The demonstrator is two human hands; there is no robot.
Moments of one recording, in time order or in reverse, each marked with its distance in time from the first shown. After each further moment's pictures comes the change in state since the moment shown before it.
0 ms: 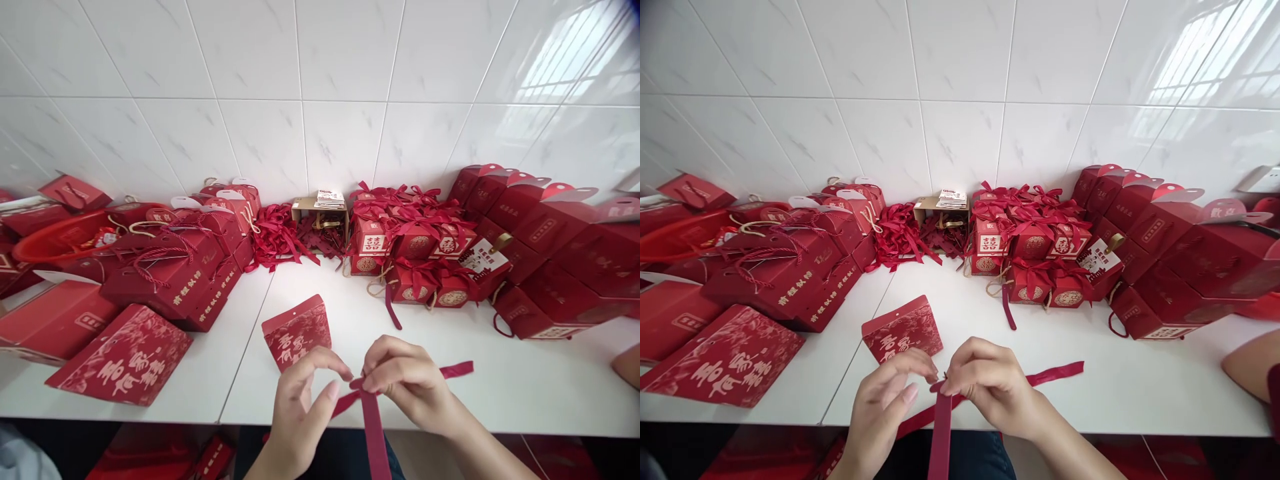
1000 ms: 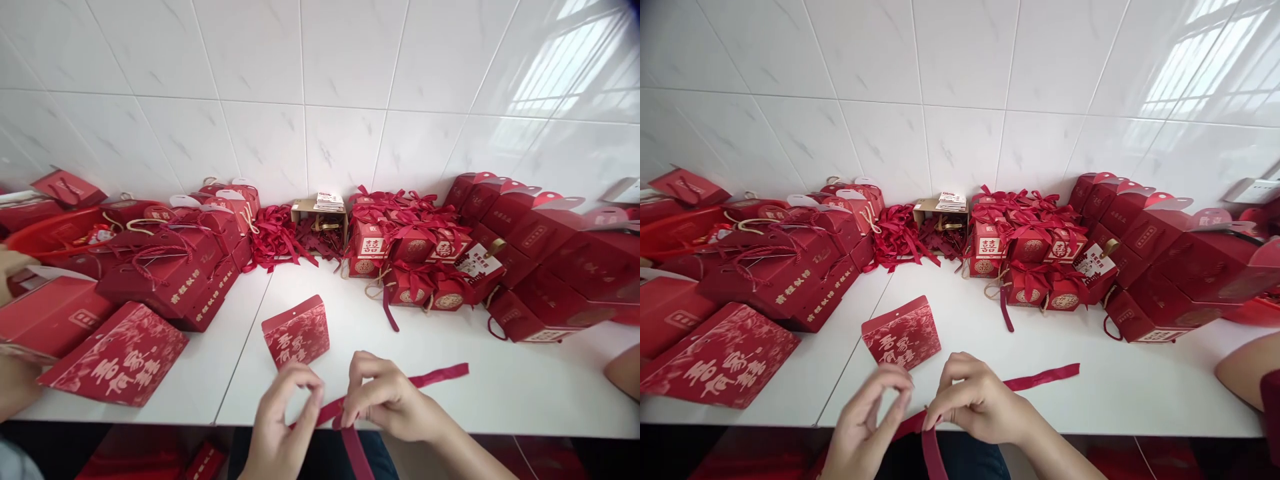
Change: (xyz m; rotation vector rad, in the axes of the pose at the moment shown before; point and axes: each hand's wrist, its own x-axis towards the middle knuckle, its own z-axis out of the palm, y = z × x) left_hand -0.027 -0.014 -0.013 0.189 0.230 -0.130; right_hand -0.004 0.013 0.018 -0.088 -0.190 0.048
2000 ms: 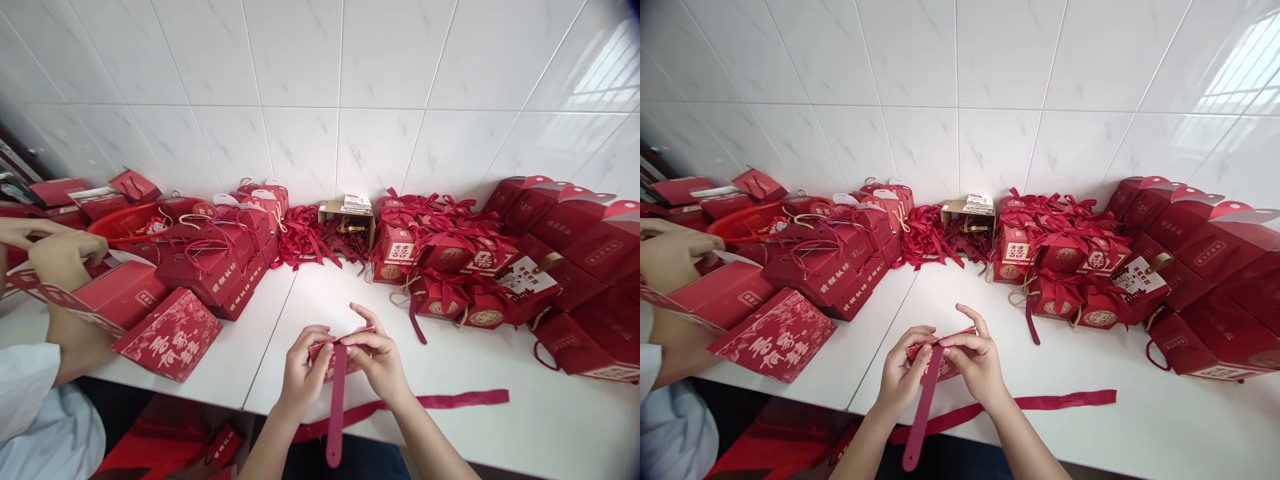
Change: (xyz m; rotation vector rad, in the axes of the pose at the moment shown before) left_hand 0.042 -0.041 -0.009 0.119 0.044 0.128; right_hand 0.030 0.059 0.045 0.202 0.494 0.333
